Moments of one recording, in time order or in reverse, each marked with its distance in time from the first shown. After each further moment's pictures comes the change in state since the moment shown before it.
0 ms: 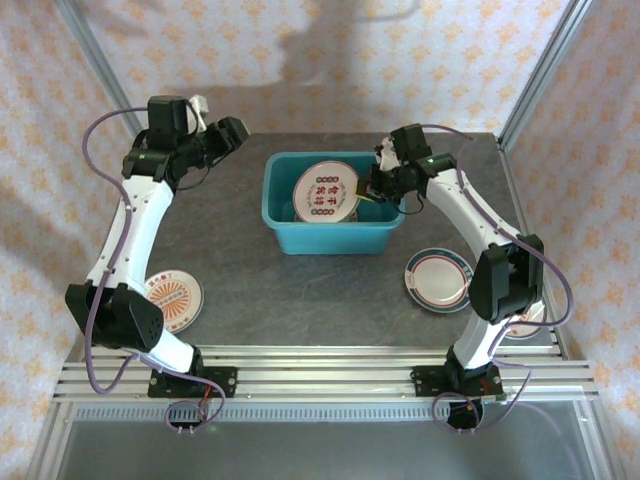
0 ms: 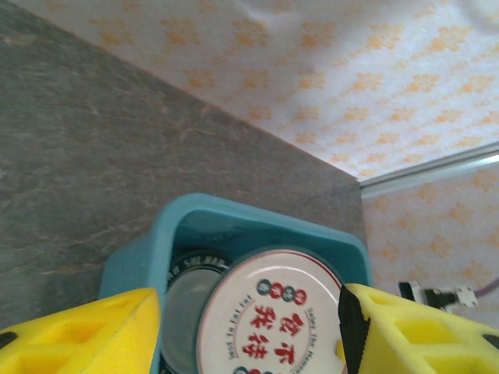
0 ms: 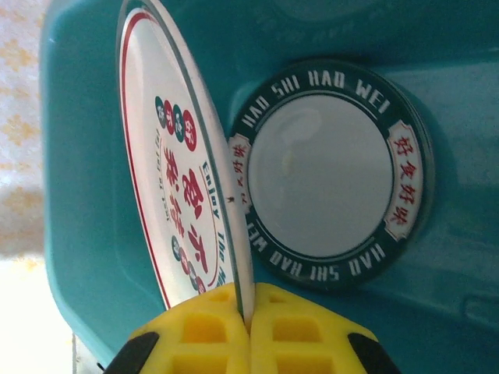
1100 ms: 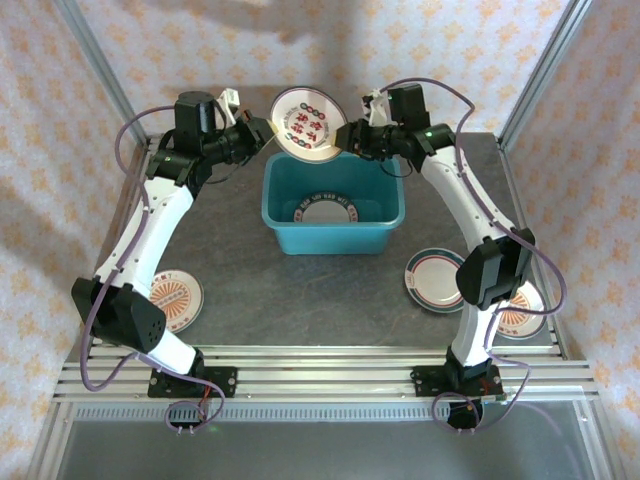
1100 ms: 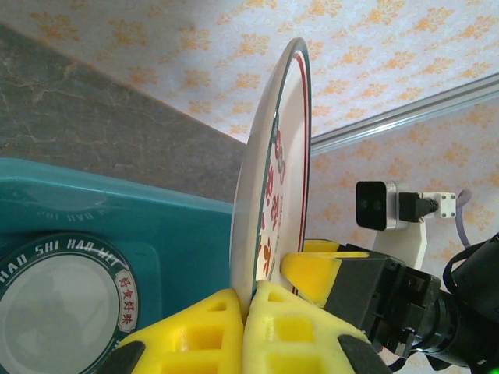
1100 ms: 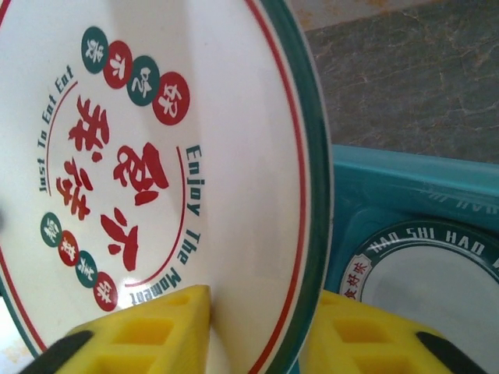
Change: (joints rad) left arm -0.155 0.017 0.002 0.199 0.102 -0.223; right arm 0.029 0.127 0.367 0.102 -0.095 0.023
